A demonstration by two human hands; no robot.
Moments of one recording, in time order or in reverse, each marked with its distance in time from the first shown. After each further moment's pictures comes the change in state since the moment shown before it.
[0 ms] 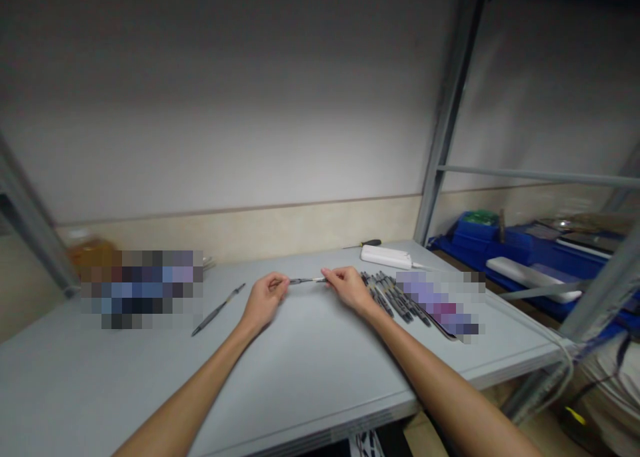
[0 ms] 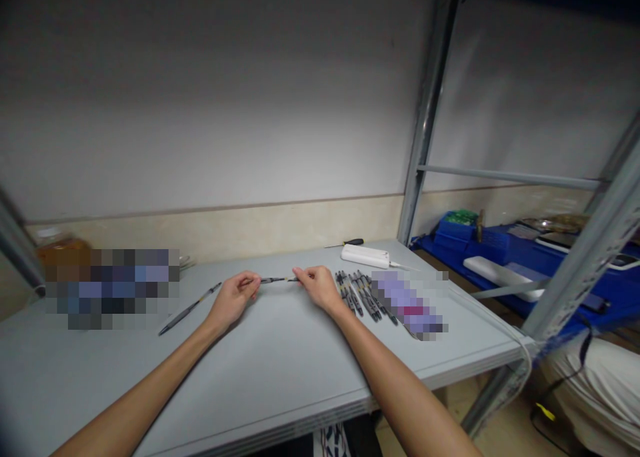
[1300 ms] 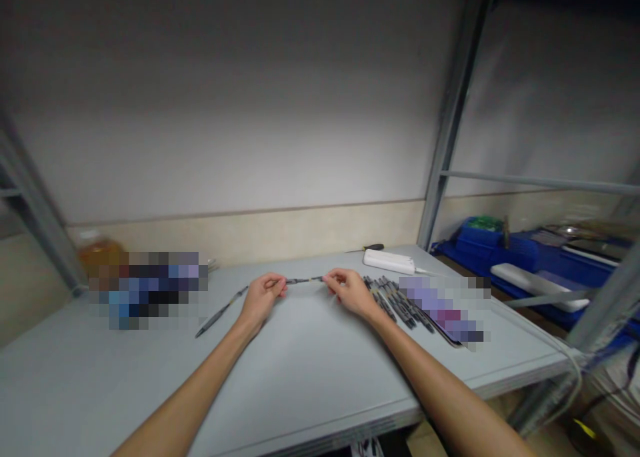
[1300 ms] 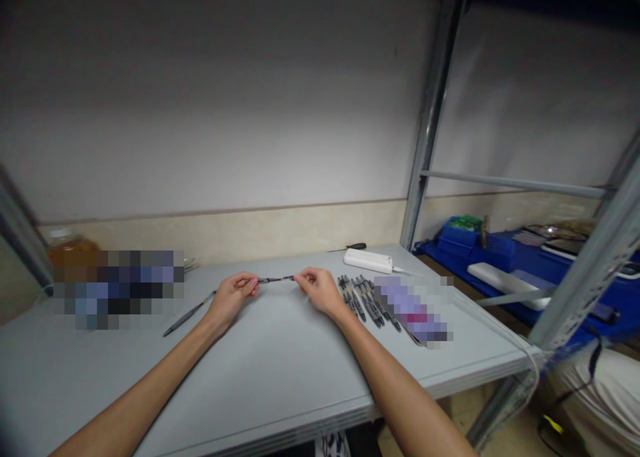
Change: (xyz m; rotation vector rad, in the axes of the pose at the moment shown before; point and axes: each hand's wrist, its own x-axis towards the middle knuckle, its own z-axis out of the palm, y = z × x) left_hand 0.007 -0.011 -0.007 -0.319 0.091 -0.152; right_hand 0.001 0.003 0.001 0.074 -0.092 -0.105
